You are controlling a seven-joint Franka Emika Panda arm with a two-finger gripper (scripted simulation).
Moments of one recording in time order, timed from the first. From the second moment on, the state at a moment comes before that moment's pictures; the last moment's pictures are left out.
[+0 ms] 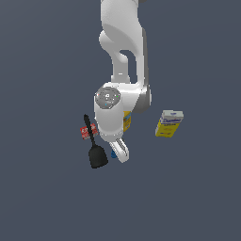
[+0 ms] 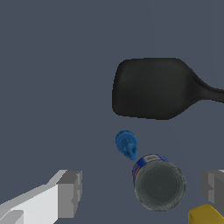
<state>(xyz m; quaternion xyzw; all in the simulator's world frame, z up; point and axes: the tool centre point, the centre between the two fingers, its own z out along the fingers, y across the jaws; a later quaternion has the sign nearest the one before) 0.050 -0.032 0.106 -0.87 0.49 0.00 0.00</state>
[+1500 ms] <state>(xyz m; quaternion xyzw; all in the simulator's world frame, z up) 0.051 -0.035 0.043 -0.85 0.52 0.00 0.00</state>
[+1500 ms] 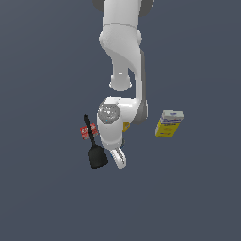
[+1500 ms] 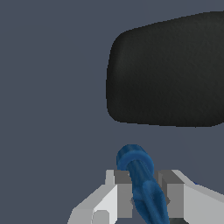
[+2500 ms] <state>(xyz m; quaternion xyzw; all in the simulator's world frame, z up) 0.044 -0.029 0.069 -0.85 0.52 0.00 0.00</state>
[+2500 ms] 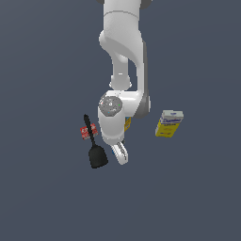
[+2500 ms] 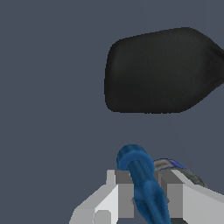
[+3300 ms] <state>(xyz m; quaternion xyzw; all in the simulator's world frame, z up) 0.009 0.004 0.206 -0.85 0.52 0.00 0.00</state>
